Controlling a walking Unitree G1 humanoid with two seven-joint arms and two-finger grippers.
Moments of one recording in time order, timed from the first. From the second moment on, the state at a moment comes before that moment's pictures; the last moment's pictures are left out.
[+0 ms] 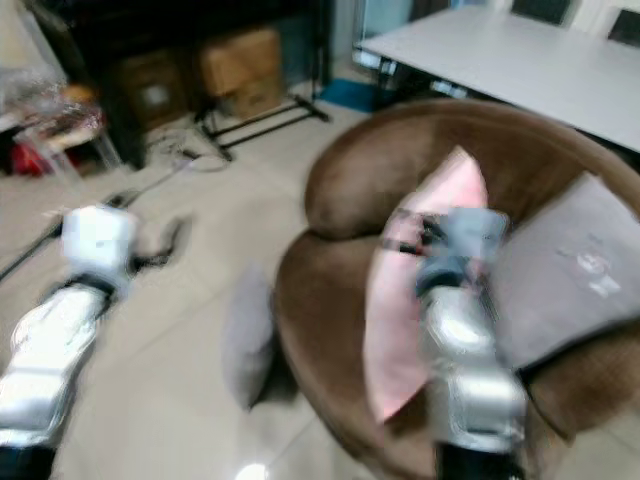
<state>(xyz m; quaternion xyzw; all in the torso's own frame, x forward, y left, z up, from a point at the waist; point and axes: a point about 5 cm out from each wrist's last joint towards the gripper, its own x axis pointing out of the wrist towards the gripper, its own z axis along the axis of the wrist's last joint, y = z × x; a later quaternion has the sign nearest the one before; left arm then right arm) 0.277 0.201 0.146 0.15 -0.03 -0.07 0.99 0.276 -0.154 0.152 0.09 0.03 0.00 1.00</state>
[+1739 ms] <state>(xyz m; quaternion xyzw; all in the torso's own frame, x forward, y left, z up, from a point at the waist) 0.233 0.193 0.126 0.16 0.07 -0.30 0.94 0.363 -0.158 0.107 0.10 0.08 0.05 0.99</state>
